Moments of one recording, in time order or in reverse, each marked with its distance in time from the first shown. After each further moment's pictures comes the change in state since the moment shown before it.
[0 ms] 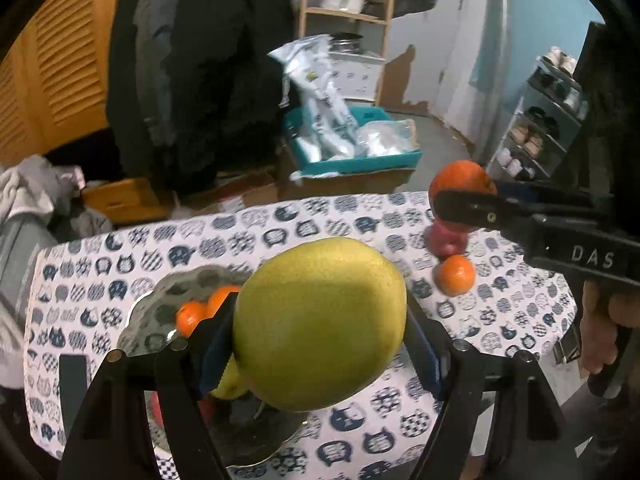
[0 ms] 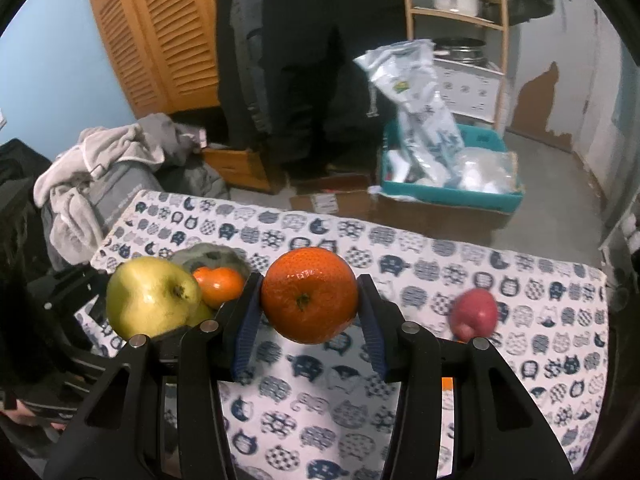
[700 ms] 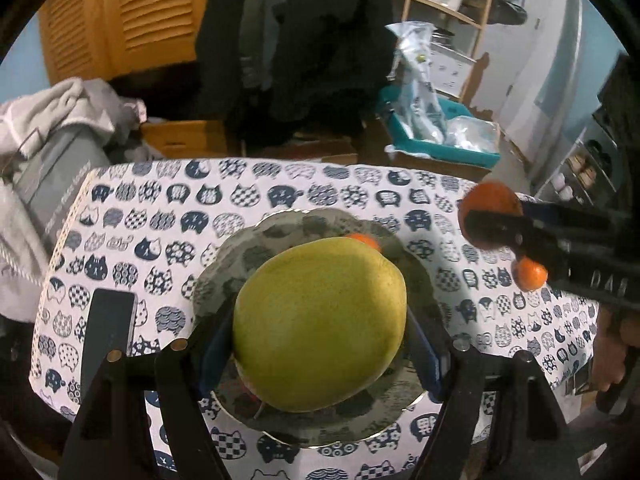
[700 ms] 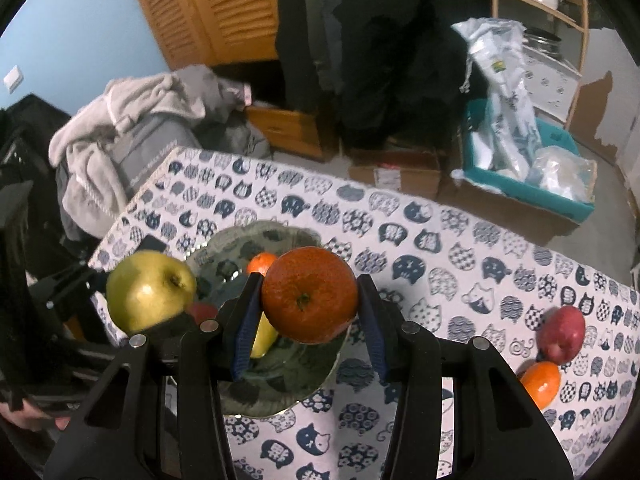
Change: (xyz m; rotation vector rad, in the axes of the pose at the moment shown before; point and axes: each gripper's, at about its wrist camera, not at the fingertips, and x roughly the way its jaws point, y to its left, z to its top) left arm 0.009 0.114 -0.043 -0.194 0.065 0.118; right arm 0.088 0.087 0.003 -0.093 0.142 0.079
